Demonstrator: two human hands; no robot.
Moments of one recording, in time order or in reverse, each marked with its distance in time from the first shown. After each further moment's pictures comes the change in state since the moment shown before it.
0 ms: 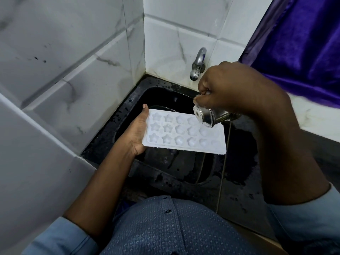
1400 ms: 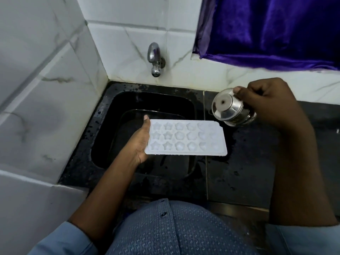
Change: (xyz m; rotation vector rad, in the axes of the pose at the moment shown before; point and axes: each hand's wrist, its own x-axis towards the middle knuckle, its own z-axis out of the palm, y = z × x) left_hand 0.035 -0.050 0.071 0.262 -0.017 -0.105; right_hand -0.162 0.108 0.070 0.713 0.455 0.662
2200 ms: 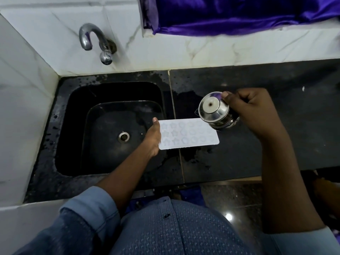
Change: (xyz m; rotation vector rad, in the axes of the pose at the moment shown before) left_hand 0.088 -0.091 0.126 0.243 0.011 -0.162; right_hand -0.058 0.108 -0.017 0.219 0.141 0.170
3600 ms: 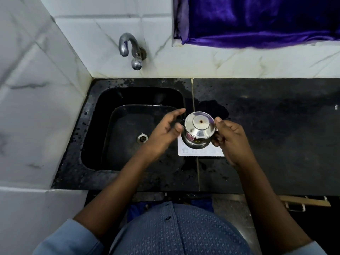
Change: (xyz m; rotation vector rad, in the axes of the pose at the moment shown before) left_hand -0.102 0.034 -0.059 0.311 -0.288 0.801; right_hand -0.030 0.002 0.111 0.667 -0.152 0.268
